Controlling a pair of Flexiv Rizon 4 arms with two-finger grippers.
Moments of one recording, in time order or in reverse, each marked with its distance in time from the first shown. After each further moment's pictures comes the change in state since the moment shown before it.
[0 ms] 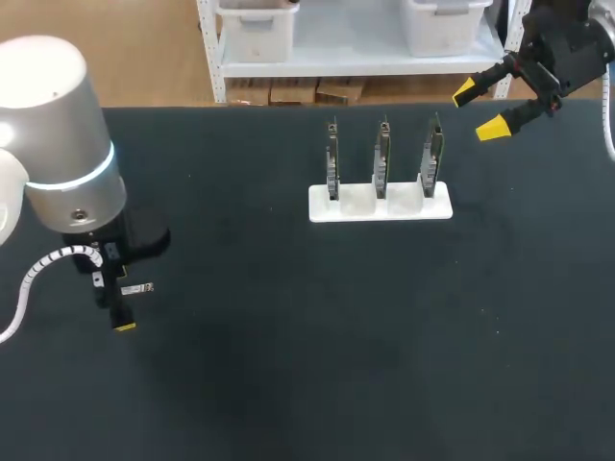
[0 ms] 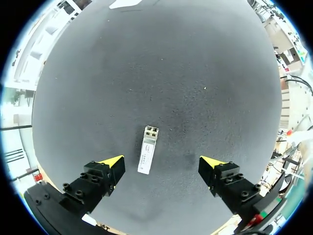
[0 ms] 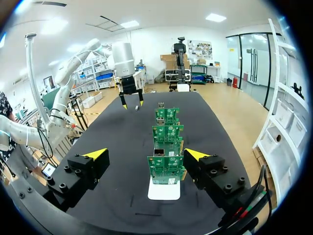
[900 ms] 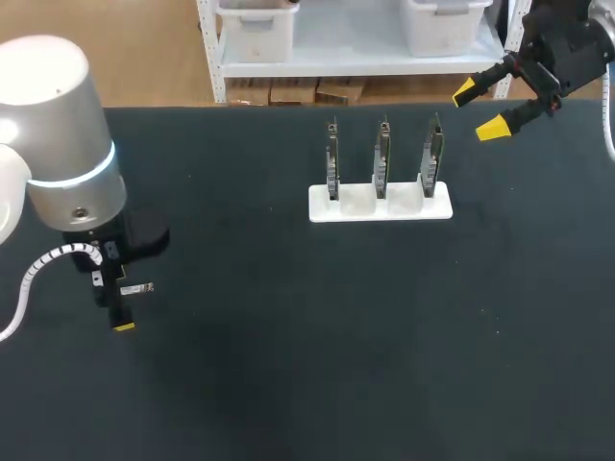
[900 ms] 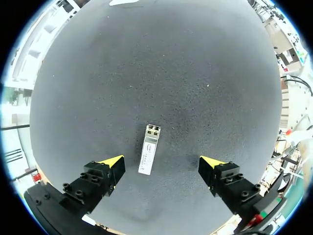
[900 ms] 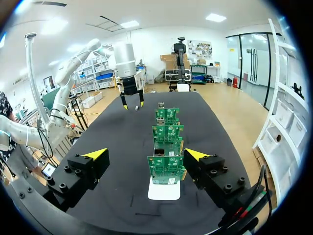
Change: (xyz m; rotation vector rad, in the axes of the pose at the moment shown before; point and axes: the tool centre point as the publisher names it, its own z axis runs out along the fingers) left arm 0.002 0.002 0.004 0.016 0.011 -0.002; right arm 0.000 0.000 0.000 0.000 0.000 0.000
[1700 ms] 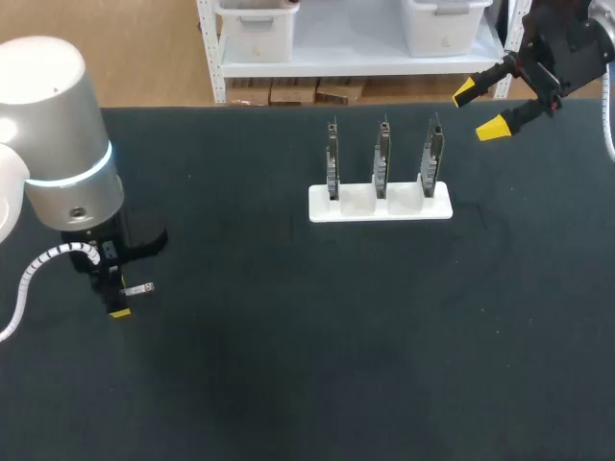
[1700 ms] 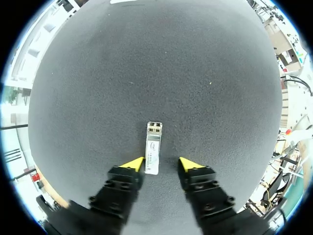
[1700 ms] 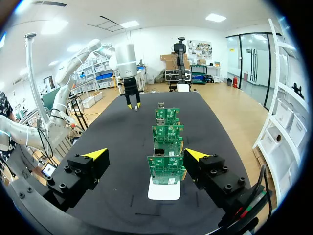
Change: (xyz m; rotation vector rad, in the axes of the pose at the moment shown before) left arm 0.003 0.002 0.004 0.014 -0.002 -0.003; right arm 0.000 0.000 0.000 0.000 0.000 0.000
